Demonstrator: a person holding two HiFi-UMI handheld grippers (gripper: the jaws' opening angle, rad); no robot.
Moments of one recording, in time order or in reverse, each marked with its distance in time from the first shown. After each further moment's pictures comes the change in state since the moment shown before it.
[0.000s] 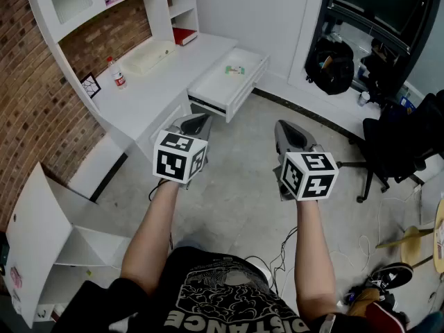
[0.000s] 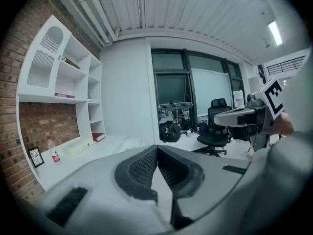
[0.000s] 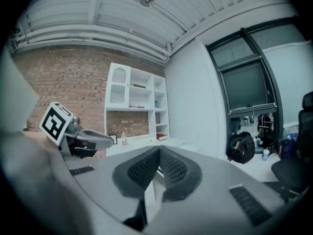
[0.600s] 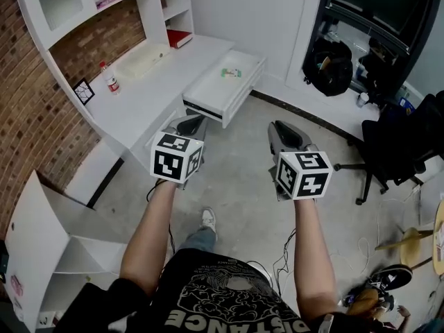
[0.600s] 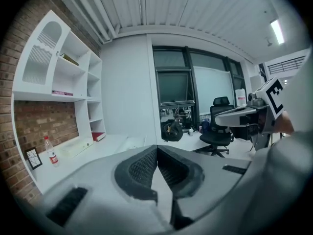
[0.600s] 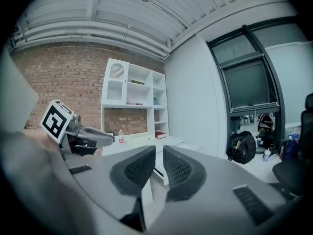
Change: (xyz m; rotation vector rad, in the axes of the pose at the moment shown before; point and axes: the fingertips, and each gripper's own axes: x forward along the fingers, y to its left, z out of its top) left arm 0.039 0.029 -0.004 -0.006 0.019 0.007; right arm 0.045 -0.015 -0.006 -0.010 0.030 0.003
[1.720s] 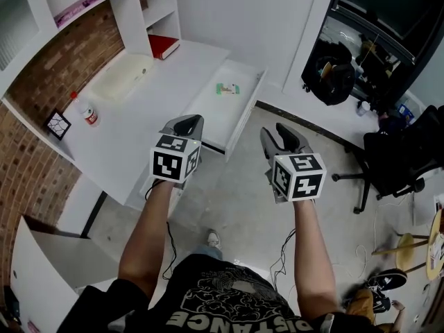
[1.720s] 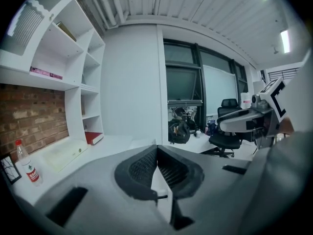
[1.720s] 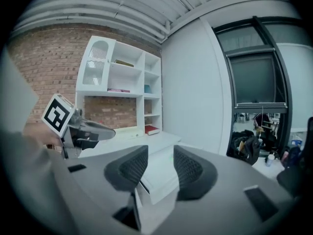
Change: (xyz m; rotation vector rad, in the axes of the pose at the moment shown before) left arm 0.184 0.171 0.021 -0.040 0.019 -0.054; right arm 0.230 -0.050 0.018 -0.023 0.108 -0.068
